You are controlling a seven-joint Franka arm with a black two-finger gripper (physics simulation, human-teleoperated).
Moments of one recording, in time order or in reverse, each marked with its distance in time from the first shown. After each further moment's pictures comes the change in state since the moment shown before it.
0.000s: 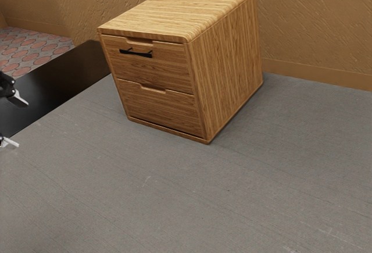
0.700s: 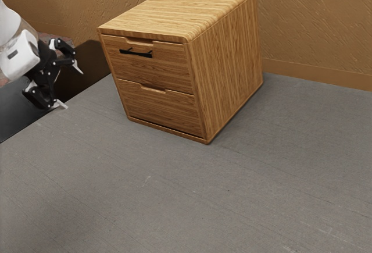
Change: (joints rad) arm -0.302 0.432 0.327 0.308 -0.026 0.155 0.392
